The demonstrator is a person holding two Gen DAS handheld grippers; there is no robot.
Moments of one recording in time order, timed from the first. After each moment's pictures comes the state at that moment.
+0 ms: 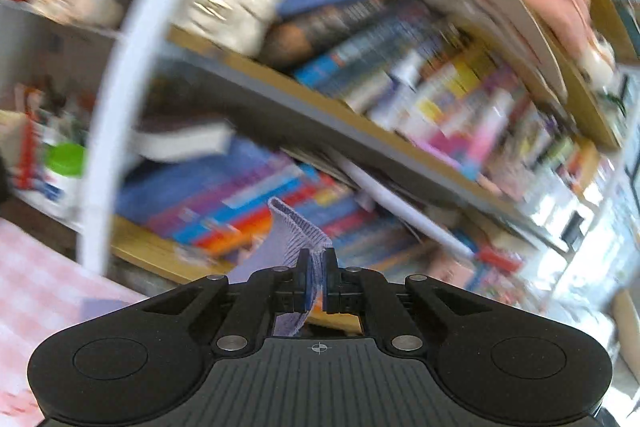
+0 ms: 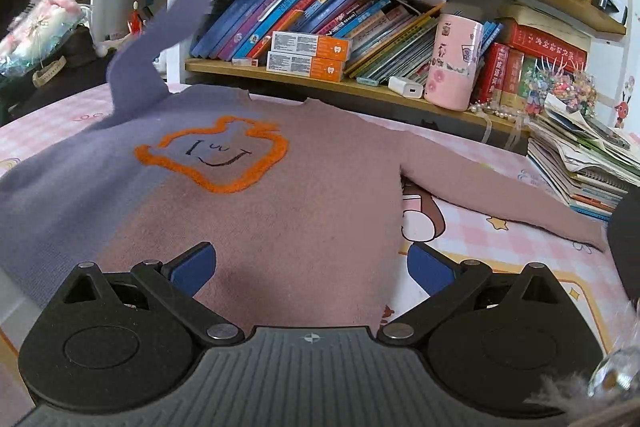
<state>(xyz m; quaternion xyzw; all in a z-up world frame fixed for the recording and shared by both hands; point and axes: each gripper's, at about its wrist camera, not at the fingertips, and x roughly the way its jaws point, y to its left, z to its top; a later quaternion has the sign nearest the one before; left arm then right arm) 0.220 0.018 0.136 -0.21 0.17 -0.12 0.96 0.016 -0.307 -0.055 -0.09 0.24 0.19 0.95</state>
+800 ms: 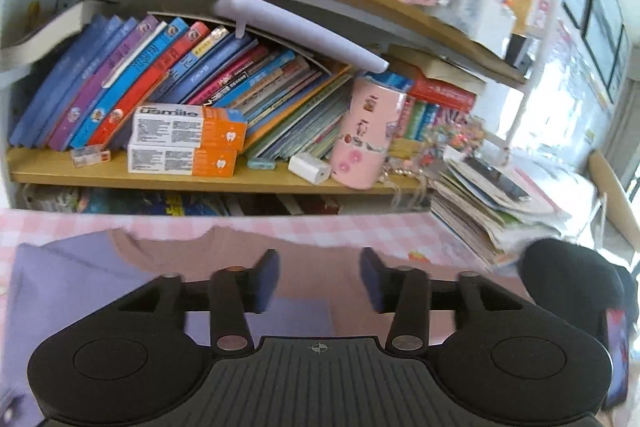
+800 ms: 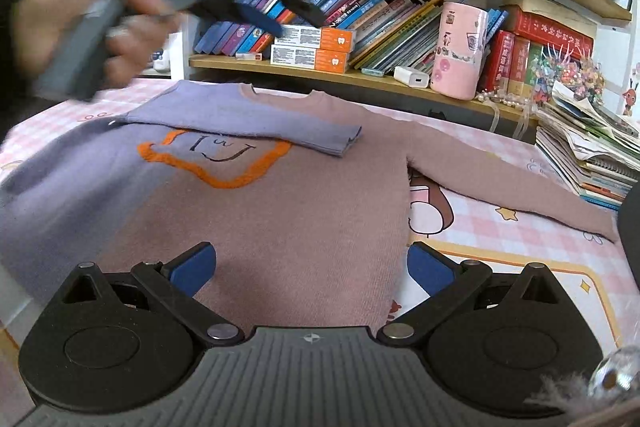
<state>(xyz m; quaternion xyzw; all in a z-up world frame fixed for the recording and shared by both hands) 0.183 -0.080 0.062 -0.07 0.27 -0.21 0.94 0.021 -0.309 -0.056 -0.08 0.26 0.20 0.94</state>
